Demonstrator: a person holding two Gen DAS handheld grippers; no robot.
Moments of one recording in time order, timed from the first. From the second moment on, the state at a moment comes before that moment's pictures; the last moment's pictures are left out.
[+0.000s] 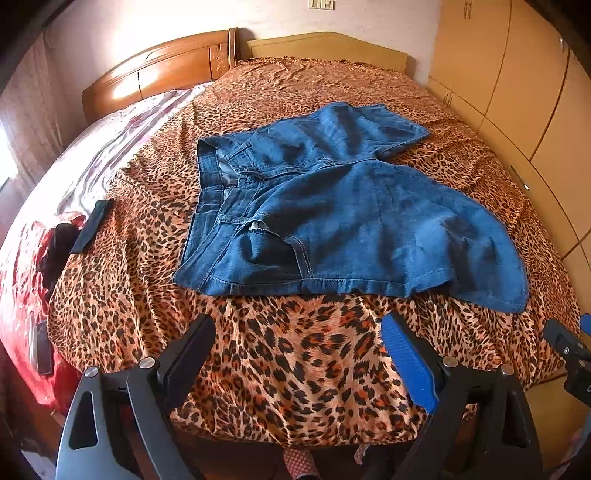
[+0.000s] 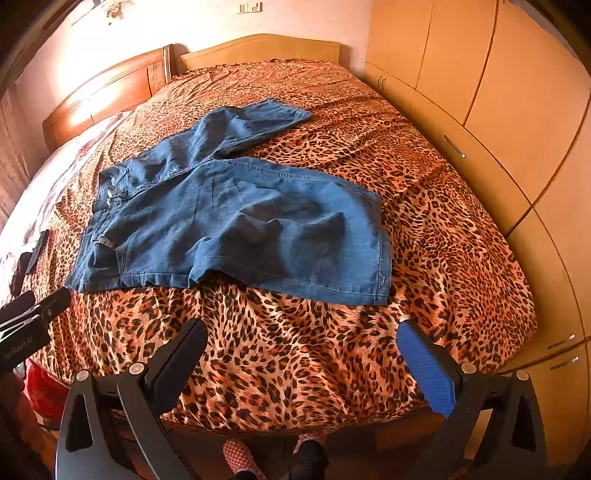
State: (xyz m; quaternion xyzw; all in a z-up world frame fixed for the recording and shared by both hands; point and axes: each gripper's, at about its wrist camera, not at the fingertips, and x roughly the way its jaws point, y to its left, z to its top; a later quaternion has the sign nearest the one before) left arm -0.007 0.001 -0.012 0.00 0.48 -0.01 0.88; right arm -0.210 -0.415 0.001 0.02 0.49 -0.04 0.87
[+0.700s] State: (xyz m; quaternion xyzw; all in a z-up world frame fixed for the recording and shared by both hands) left arm -0.005 0.005 -0.023 -0.01 0.48 0.01 0.88; right arm -0.210 -0.423 0.005 0.03 0.48 -0.05 0.87
